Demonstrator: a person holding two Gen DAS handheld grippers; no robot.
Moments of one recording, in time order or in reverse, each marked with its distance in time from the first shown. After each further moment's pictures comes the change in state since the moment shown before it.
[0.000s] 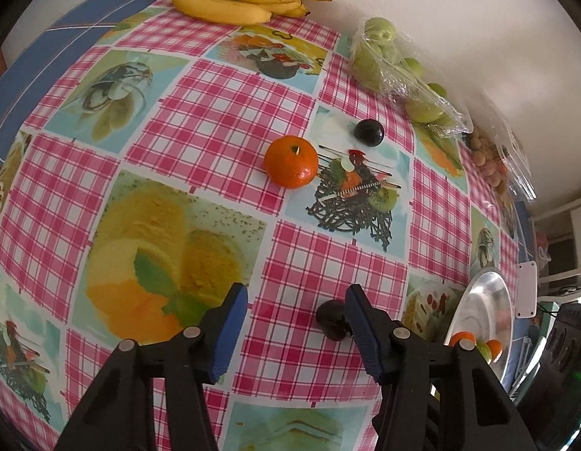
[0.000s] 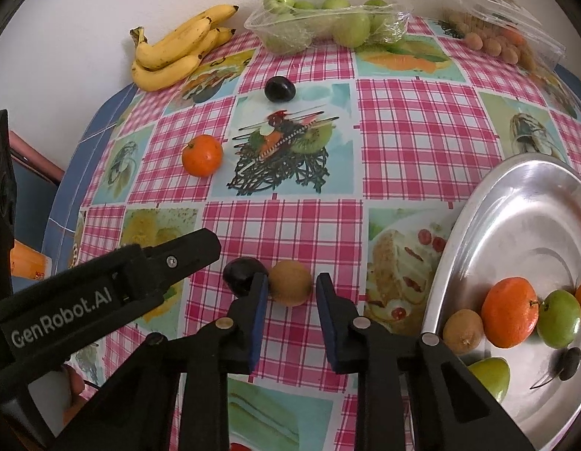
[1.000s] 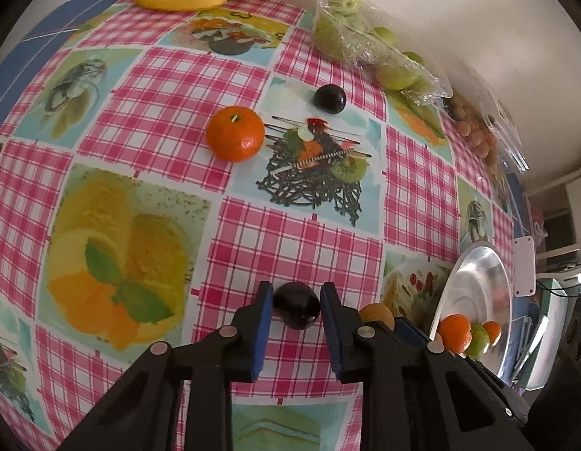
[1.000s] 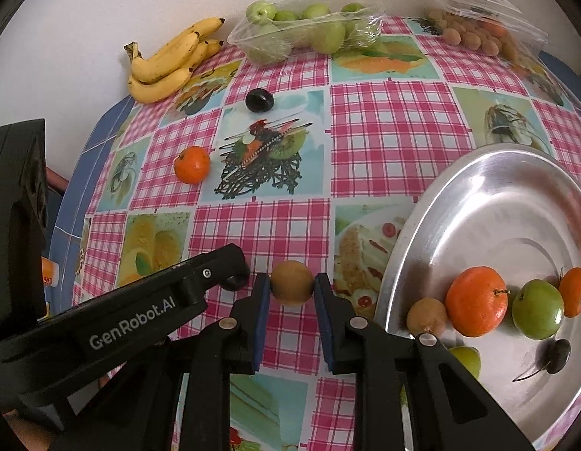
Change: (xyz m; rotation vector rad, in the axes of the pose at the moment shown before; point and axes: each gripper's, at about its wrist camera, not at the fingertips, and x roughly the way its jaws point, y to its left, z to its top) left arm 0.017 -0.026 -0.007 0.078 0.049 -0.032; right arm -0.018 -0.019 -0.002 0.040 -0.009 0.015
